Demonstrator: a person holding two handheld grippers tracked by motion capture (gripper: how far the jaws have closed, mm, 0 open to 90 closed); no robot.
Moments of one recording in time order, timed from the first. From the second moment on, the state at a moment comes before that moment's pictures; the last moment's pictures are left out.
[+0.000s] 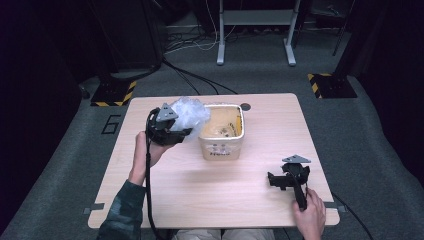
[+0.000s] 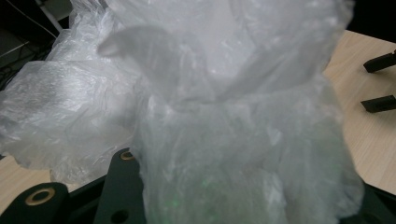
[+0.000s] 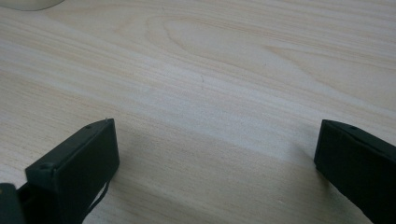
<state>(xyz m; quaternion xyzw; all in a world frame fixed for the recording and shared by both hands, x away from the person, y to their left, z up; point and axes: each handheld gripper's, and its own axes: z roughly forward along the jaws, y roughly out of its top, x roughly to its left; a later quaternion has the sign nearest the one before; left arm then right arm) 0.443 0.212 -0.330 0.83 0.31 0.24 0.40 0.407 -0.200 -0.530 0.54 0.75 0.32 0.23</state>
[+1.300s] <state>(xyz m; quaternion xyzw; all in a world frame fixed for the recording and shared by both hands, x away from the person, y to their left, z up) 0.506 0.155 -0.338 0.84 0.30 0.19 0.40 0.407 -0.200 -0.529 0.54 0.74 0.32 0.23</state>
